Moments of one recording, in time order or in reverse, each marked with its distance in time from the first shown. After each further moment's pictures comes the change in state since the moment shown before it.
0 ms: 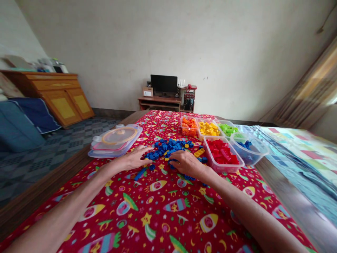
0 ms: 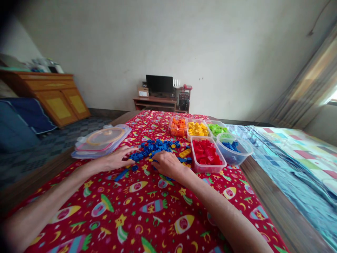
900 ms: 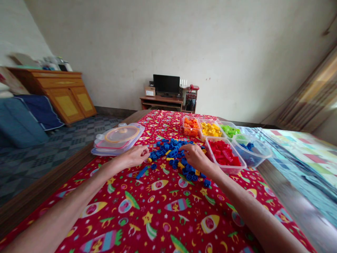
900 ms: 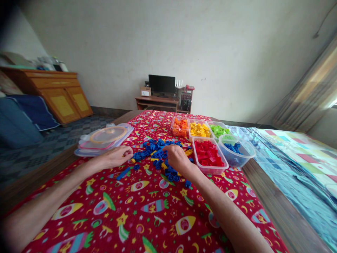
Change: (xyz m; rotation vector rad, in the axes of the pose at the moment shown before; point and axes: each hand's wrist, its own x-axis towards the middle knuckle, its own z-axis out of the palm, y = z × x) left_hand -0.005 0.016 -0.012 0.099 0.058 -0.114; right_hand -0.003 0.019 -0.014 0.067 0.210 0.160
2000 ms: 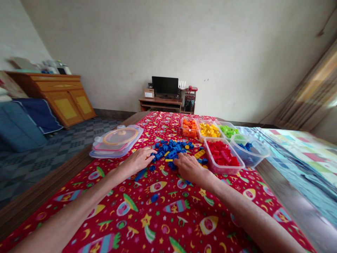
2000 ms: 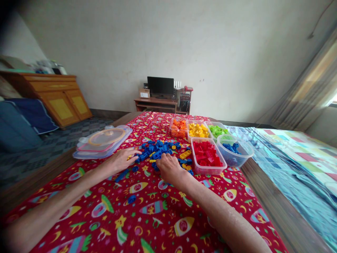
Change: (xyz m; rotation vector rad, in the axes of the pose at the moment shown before) left_hand 0.005 0.011 0.023 0.008 0.171 0.201; right_hand -0.019 -0.028 0.013 -0.451 -0.303 -0.128
